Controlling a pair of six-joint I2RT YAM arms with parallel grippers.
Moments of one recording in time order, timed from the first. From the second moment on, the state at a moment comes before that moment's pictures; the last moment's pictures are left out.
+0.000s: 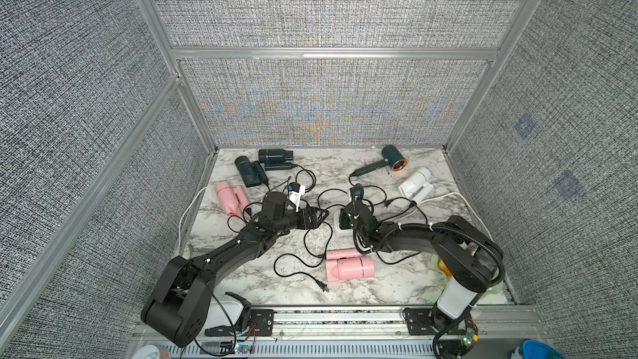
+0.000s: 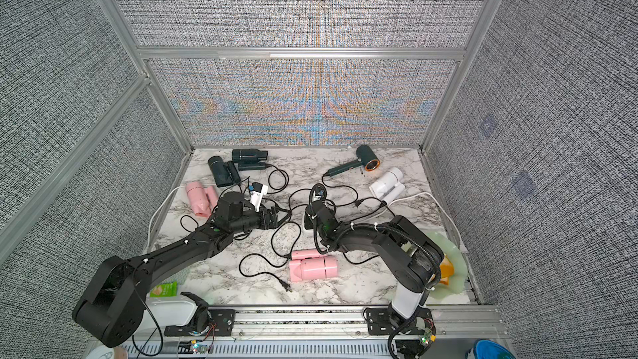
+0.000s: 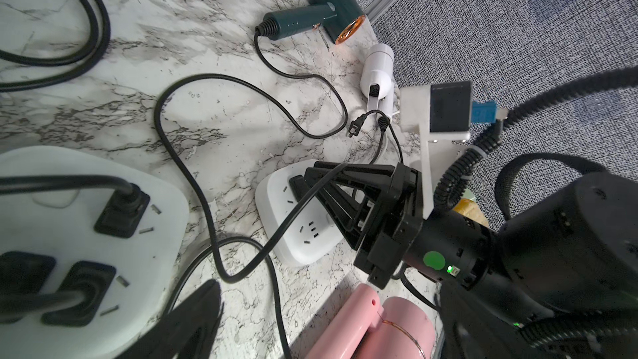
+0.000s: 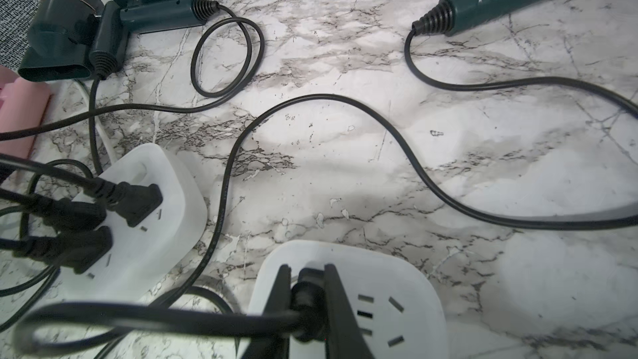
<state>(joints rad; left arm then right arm) -0.50 1.31 0.60 0.22 0.52 -0.58 0.79 1.74 0.80 0.29 0.34 0.53</state>
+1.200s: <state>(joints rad) -0.50 1.32 0.59 0.25 0.52 -0.59 0.78 1.80 0.90 0.19 0.35 0.55</state>
